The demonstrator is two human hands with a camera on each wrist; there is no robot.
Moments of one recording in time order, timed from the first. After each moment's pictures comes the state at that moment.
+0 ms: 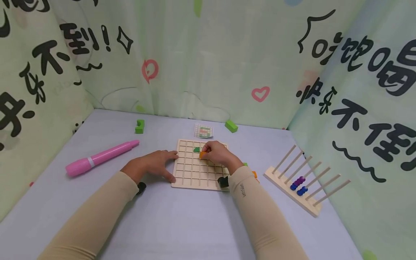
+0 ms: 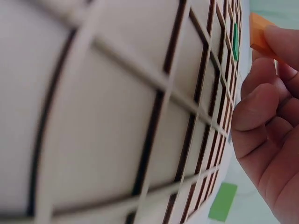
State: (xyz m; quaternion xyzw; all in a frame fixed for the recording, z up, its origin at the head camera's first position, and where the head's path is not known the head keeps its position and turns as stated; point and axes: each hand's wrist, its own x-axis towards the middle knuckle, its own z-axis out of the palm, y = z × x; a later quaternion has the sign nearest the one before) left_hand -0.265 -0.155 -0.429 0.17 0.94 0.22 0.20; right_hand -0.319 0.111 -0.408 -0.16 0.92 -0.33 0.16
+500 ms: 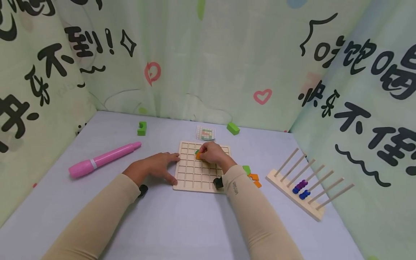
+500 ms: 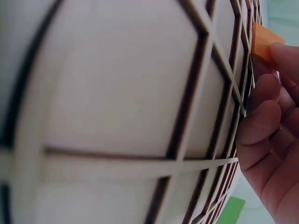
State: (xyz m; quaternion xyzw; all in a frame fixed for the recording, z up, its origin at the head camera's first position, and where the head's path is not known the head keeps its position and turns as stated) left_hand -0.265 -0.155 -0.429 0.17 0.94 0.22 0.20; right_hand -0.333 0.087 -0.418 -0.15 0.94 -0.29 0.14
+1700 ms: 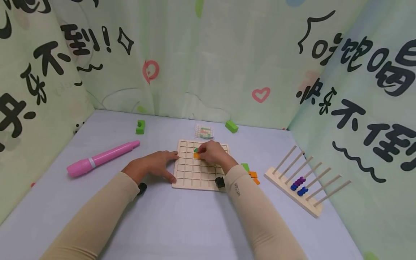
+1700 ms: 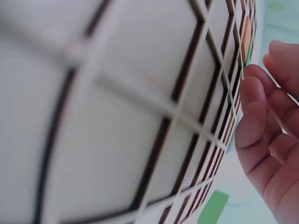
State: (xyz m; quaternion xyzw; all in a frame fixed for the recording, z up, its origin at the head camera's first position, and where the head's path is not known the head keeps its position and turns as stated) left_hand -0.265 -0.152 -0.428 0.16 0.94 0.21 0.21; right_hand -0.320 0.090 -0.409 -0.17 0.95 -0.22 0.13
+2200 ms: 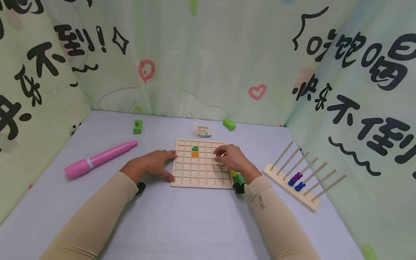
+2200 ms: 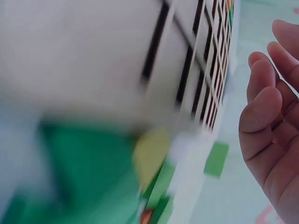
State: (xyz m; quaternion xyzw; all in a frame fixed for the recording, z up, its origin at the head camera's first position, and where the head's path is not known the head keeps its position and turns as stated) left_hand -0.264 -0.149 -0.428 0.15 0.94 0.21 0.21; right_hand -0.291 0.162 -0.404 -0.14 0.94 -0.28 0.11
